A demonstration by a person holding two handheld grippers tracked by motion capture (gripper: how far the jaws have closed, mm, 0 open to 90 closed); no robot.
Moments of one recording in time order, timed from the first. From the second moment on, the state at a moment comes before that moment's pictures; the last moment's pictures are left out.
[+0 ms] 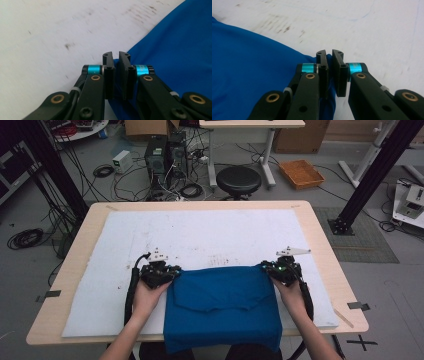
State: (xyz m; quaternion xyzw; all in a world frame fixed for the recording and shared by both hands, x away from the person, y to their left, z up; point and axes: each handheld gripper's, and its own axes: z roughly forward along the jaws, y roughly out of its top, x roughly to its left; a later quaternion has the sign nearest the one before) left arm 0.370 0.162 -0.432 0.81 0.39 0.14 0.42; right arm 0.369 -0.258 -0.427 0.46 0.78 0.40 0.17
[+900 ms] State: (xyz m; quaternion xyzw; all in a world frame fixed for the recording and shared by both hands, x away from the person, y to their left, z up) left arm 0.419 0.167 -0.421 0.77 0.43 0.19 0.43; right arm 0.423 -0.252 -0.418 0.47 0.76 0.39 0.22
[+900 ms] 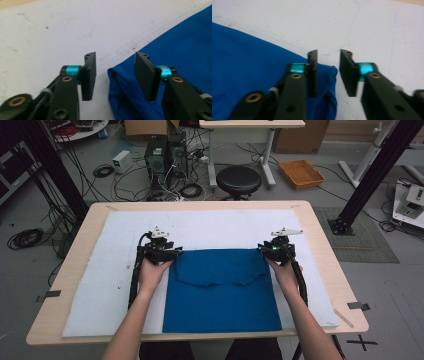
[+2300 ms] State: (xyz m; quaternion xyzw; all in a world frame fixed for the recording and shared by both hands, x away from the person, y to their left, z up) left arm 0.353 0.157 -0.442 0.77 0.48 0.11 0.40; right arm 0.357 -0.259 -0.445 0.50 0.77 0.38 0.15
